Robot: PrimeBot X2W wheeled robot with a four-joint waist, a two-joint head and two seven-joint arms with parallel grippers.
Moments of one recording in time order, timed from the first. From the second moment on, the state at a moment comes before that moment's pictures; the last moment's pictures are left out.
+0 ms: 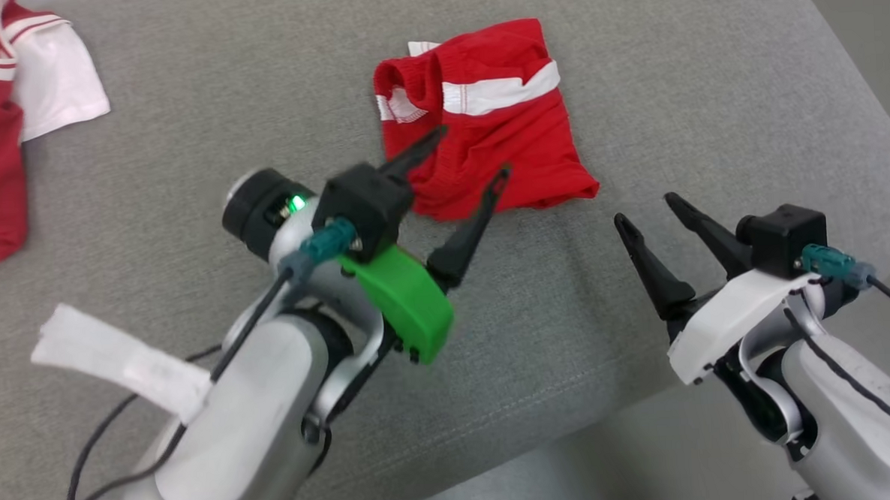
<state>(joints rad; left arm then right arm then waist) -0.54 0.13 -0.65 -0.11 -0.40 -0.09 0.19 -0.25 -0.39 0.55 0.04 0.54 -0.09 -0.01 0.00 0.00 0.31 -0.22</state>
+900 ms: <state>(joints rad) -0.99 0.09 -0.71 0.41 -0.27 -0.12 0.37 -0.17 -0.26 0.64 0.09 0.51 -0.09 -0.14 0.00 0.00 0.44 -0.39</state>
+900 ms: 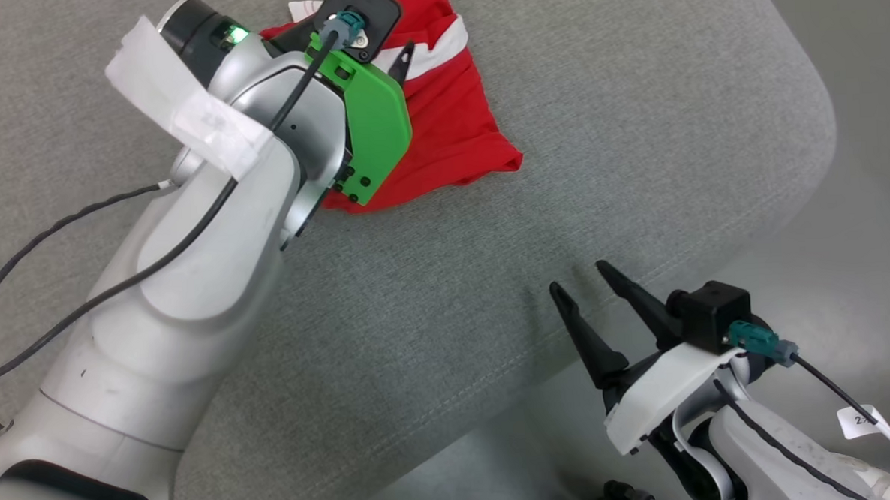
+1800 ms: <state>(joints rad) -1.11 0.07 -0.70 0.65 -0.31 -0.12 0.41 -0.15 -0.22 0.67 0.16 0.52 -0.07 -0.17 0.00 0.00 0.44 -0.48</state>
